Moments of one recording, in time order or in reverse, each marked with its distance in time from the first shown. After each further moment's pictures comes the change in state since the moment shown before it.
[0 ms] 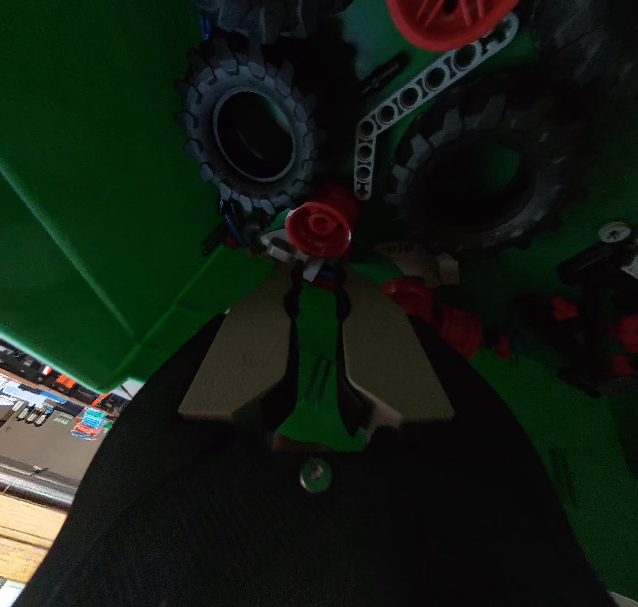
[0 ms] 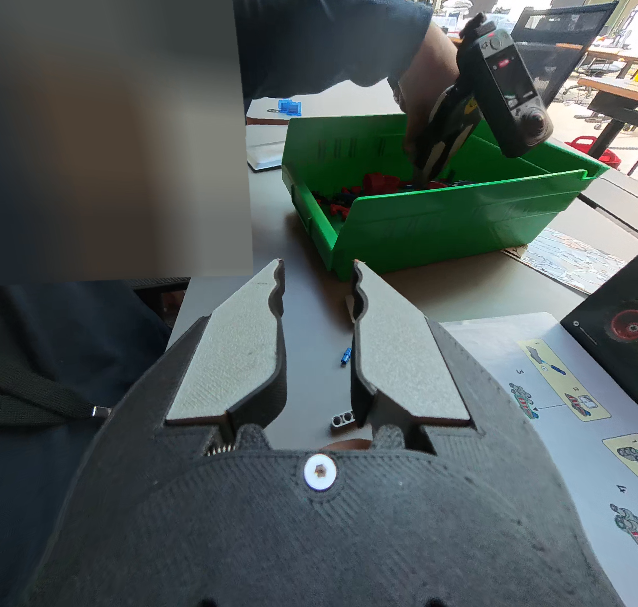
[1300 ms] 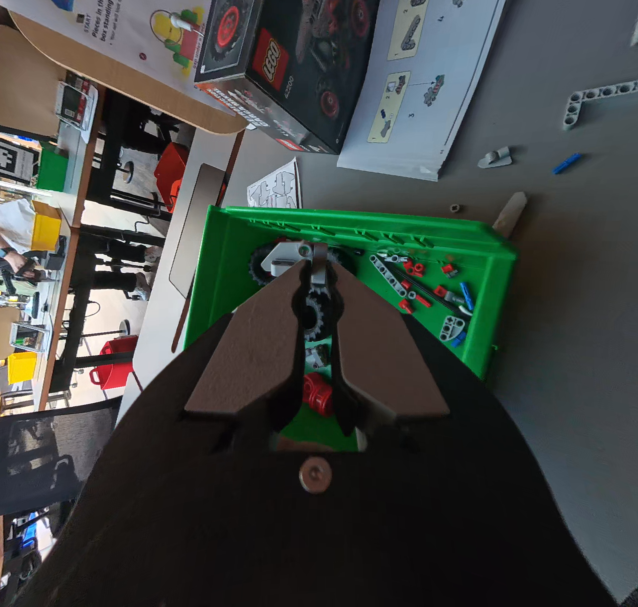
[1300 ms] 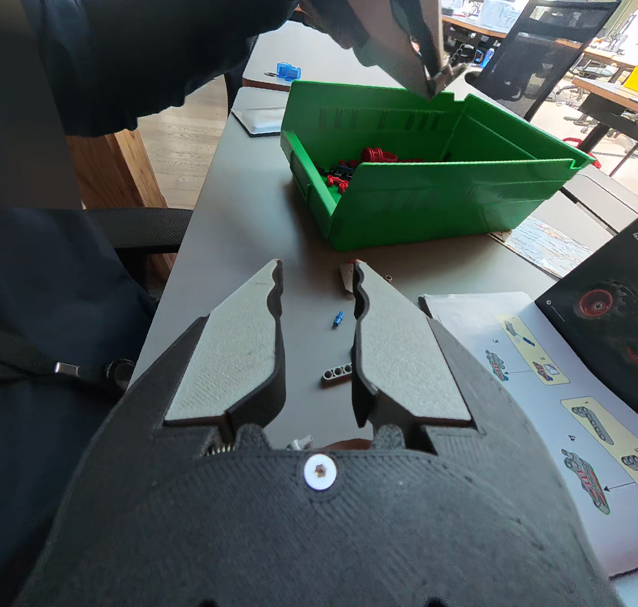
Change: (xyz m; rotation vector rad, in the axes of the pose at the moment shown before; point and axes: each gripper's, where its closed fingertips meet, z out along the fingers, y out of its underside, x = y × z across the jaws) left arm 0.114 -0.049 -0.200 0.937 -0.382 0.031; right arm -0.001 0.019 -0.019 -0.061 0.018 -0.086
